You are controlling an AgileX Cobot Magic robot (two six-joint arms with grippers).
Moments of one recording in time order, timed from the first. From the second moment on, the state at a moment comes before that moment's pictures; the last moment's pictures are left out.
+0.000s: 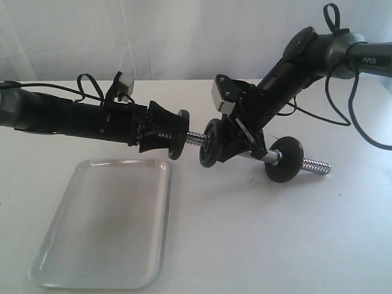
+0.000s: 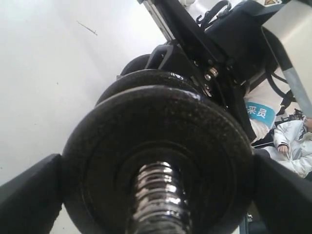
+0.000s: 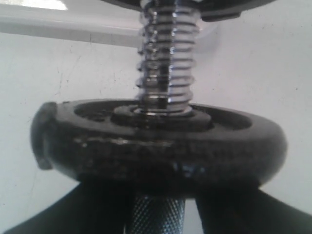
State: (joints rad) left arm -0.25 2.17 -1.36 -1.60 1.22 1.32; right arm 0.23 2.25 -1.77 0.71 1.23 -1.77
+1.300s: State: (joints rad) left arm -0.32 2.17 -1.36 -1.68 1.11 1.36; right arm 0.23 2.25 -1.77 0.72 1.21 -1.77
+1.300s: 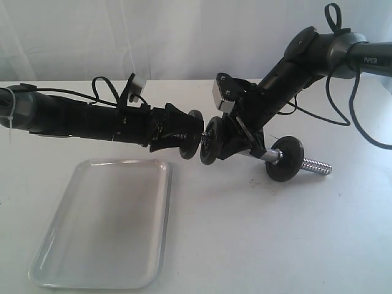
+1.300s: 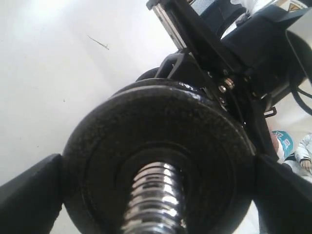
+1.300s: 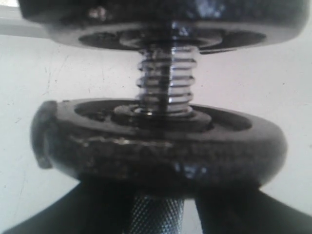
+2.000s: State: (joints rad) left arm -0.31 2.15 -1.37 -1.77 1.12 1.33; right arm 0.23 2.26 -1.77 0.69 1.20 -1.77
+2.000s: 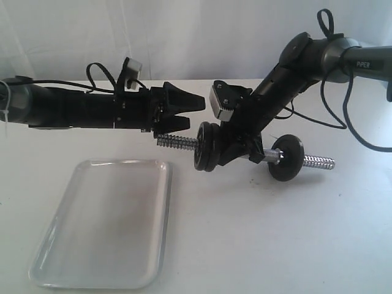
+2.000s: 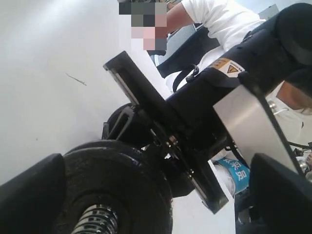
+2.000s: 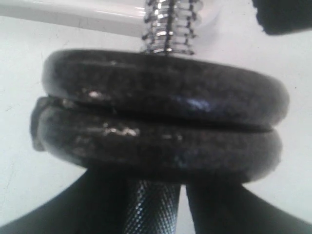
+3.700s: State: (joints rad) left arm -0.06 1.96 -1.37 -1.42 1.13 1.27; right arm 0.23 2.31 -1.78 0.72 1.06 -1.71
